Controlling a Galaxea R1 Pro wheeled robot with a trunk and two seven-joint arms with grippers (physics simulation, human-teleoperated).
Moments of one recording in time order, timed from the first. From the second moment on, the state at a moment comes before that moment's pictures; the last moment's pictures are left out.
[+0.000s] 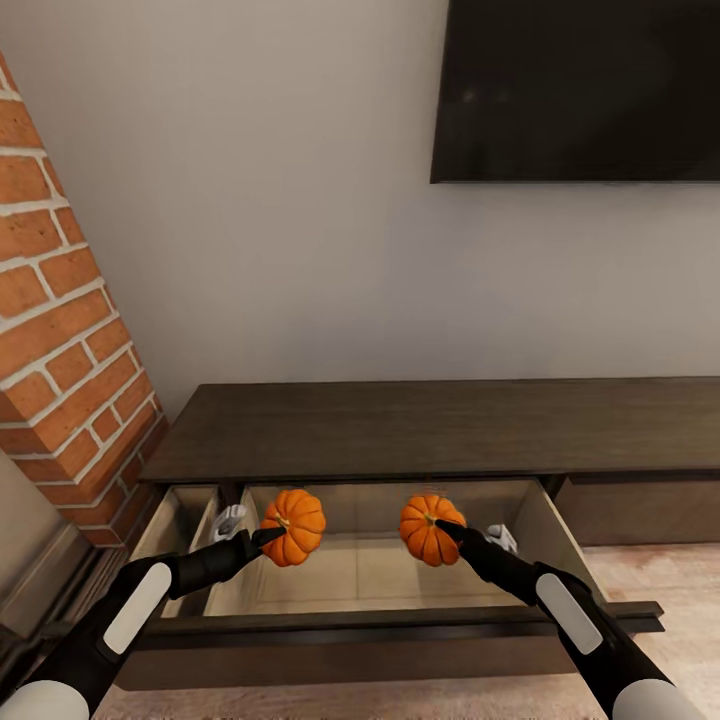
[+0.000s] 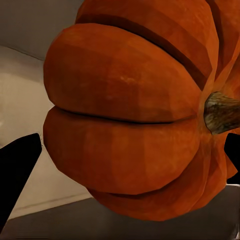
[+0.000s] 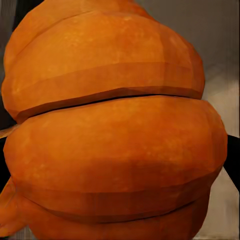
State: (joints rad) left arm -0.48 0.23 -0.12 -0.89 0.86 0.69 -0.45; right arm -0.50 -0.19 0.15 -0.76 -1.03 0.50 0.36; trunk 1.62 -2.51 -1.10
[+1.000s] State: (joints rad) left arm -0.48 0.05 -0.17 -1.01 0.76 0.66 0.12; right arm -0.57 -0.12 0.22 -0.86 -0.91 0.53 -0.05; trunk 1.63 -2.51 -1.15
